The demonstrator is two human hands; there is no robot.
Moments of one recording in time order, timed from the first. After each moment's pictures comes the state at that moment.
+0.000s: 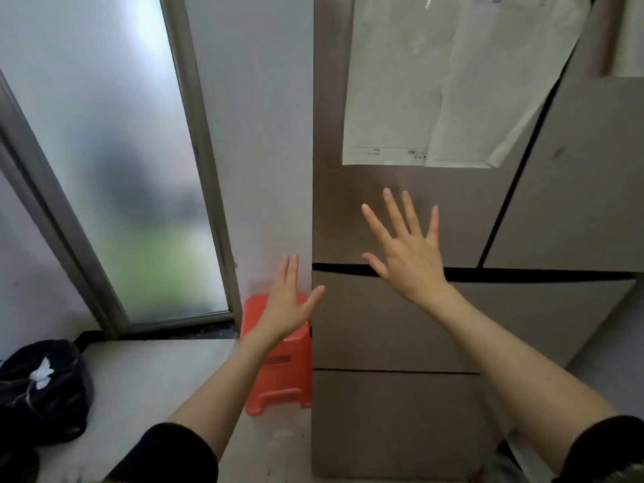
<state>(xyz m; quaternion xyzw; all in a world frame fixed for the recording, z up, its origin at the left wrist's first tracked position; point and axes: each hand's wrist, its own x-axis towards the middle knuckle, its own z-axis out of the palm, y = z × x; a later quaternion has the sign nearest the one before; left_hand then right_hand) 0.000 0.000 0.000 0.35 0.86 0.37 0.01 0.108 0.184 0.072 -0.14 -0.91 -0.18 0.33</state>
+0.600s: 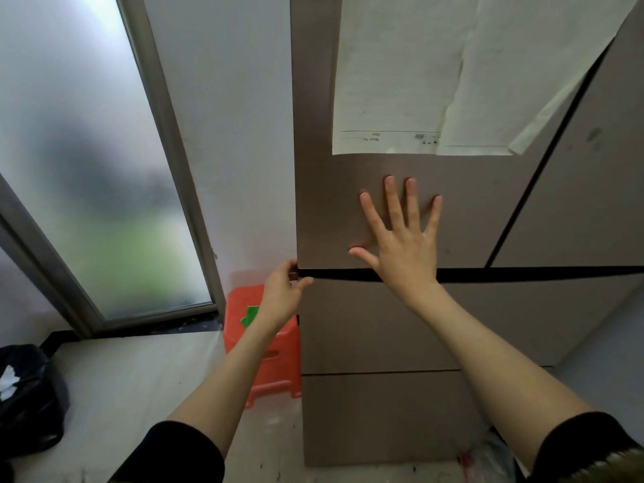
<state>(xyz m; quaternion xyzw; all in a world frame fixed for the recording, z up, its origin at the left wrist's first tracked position) -0.054 0.057 -0.011 0.28 0.79 0.53 0.11 0.060 0.222 0.047 -0.20 -0.89 -0.22 0.35</state>
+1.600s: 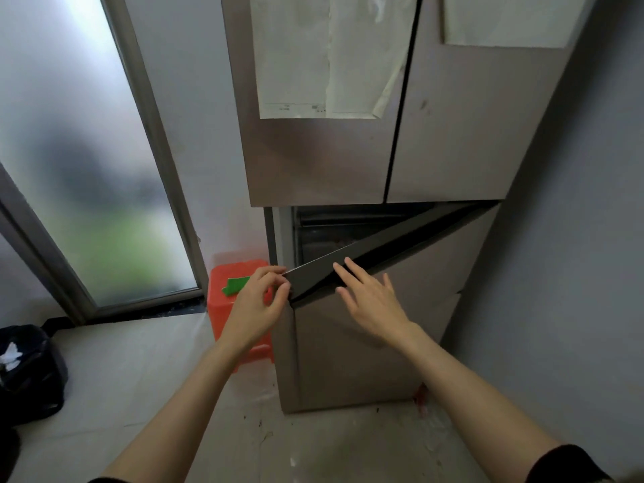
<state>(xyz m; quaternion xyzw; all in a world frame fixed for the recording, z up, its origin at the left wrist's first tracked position) 0.186 -0.054 0.001 0.41 0.79 0.45 -0.02 0.312 0.110 0.005 -0.21 -0.96 0.15 0.09</state>
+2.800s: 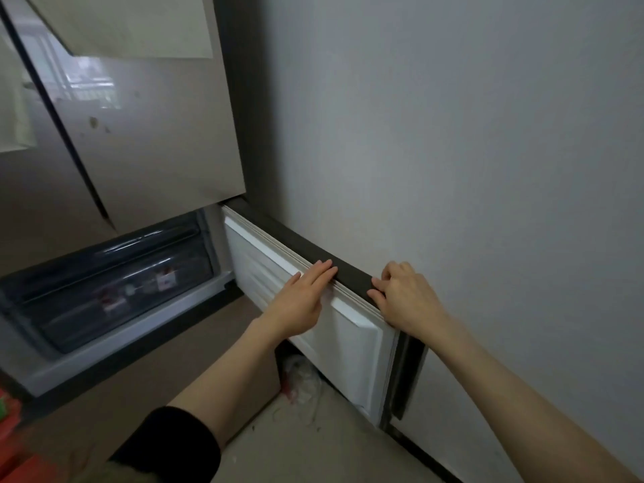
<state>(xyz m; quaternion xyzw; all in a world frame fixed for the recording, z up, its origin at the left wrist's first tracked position) 0.471 0.204 0.008 0.81 0.56 0.15 0.05 0.672 0.204 0.044 -0.55 -0.83 -0.05 0.07</state>
